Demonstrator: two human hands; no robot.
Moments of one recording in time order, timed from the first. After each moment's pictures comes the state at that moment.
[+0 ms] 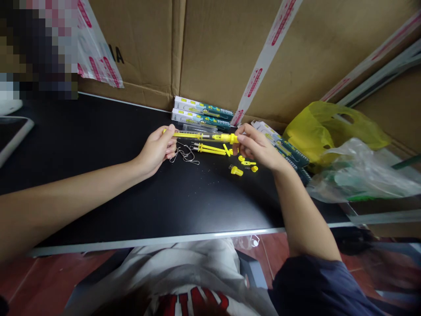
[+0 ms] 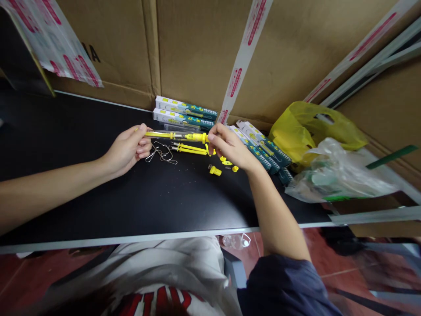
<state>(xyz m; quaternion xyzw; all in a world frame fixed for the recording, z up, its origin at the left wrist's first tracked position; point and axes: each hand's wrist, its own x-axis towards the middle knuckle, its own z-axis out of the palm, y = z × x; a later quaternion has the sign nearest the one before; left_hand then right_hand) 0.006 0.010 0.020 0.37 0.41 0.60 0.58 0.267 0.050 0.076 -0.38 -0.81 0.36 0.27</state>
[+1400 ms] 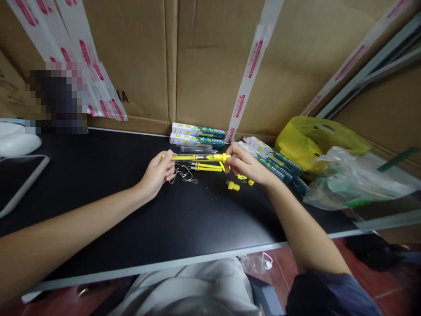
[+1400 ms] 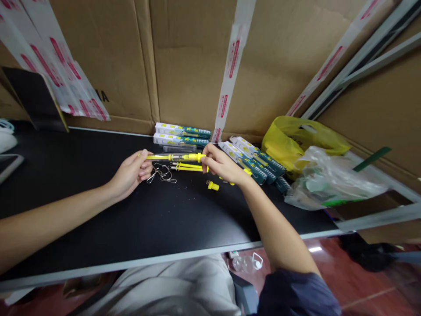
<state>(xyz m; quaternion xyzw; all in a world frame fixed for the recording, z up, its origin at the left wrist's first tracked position) 0.006 0.012 0.013 0.38 0.39 0.61 0.58 0.264 0.046 0.073 -0.38 -0.81 0.36 0.25</state>
